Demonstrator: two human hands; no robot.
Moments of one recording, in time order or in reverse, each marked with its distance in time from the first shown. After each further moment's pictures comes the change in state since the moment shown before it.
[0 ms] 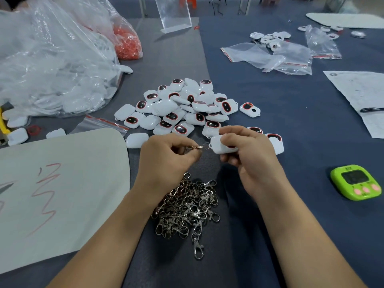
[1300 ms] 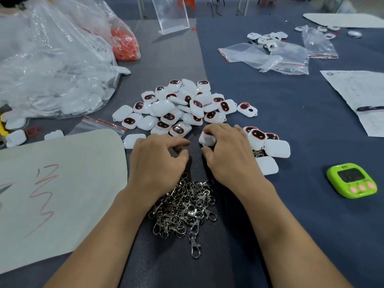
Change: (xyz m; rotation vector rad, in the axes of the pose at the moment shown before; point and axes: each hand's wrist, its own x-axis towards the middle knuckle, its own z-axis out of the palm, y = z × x) left_hand -0.001 0.000 -0.006 0.402 0.035 0.022; right_hand 0.016 0.022 0.008 -1.195 -0.028 -0.634
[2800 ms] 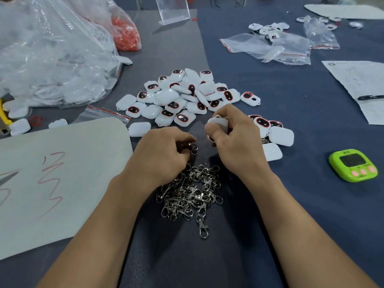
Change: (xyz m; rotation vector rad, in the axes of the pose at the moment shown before) left_hand -0.003 -0.009 -0.017 -0.006 -0.296 0.071; right_hand -0.014 -0.009 -0.006 0.530 0.168 0.078
